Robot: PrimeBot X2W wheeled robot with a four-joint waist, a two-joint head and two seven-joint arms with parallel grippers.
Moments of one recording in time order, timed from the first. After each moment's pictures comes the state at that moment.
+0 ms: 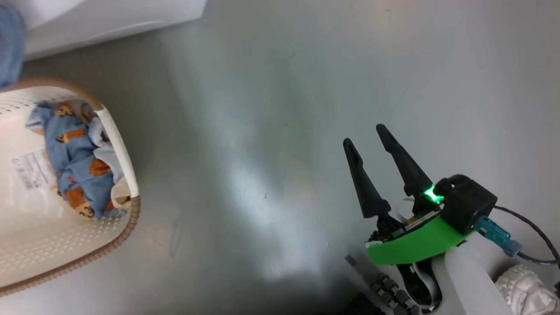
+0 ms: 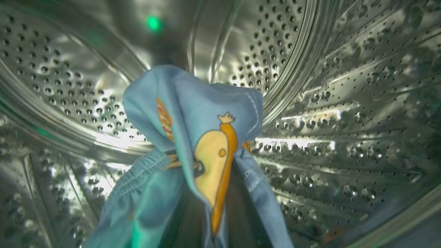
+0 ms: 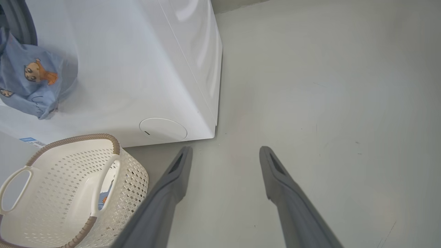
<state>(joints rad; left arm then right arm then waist) -1.47 0.50 -0.26 0.80 -0.45 -0.13 -0.18 -0.30 -0.05 0.25 0.02 0.31 0.12 -0.26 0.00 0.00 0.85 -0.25</state>
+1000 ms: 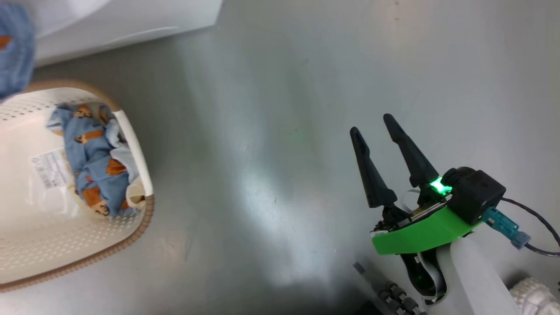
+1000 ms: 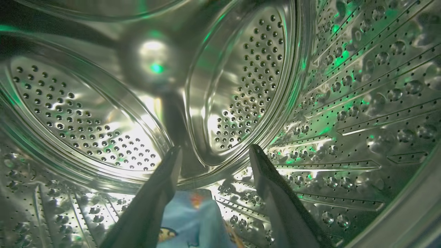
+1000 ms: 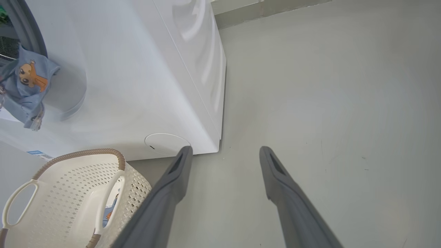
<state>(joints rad) -1.39 0.42 -0.13 0.69 -0.33 -0.13 -0.26 -0.33 -0.05 0.23 0.04 0.33 0.12 -0.26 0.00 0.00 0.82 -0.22</state>
